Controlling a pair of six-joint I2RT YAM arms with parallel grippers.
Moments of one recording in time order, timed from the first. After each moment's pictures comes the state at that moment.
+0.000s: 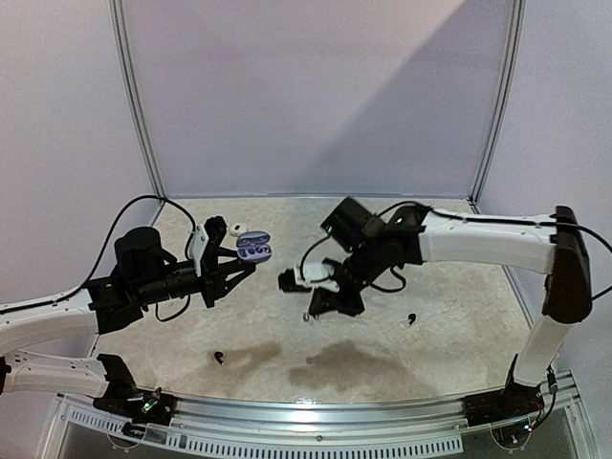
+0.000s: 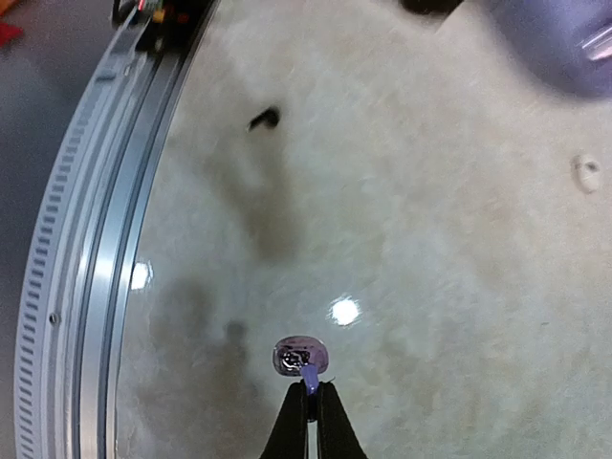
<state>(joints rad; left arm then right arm) -0.78 0.93 0.51 0.24 0.23 0.10 1.01 1.79 1.44 -0.69 -0.37 -0.62</state>
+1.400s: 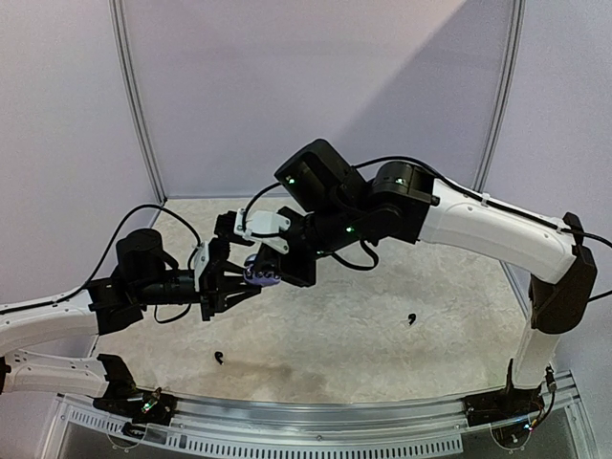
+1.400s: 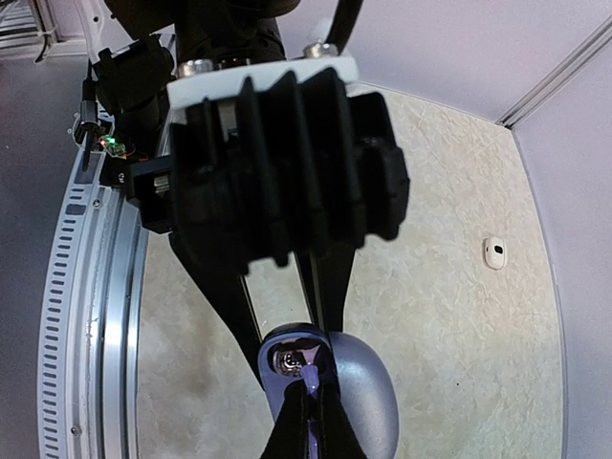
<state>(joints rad) -0.79 0.93 0.50 0.22 0.49 0.24 1.22 1.88 1.99 -0.82 -0.06 -0.40</state>
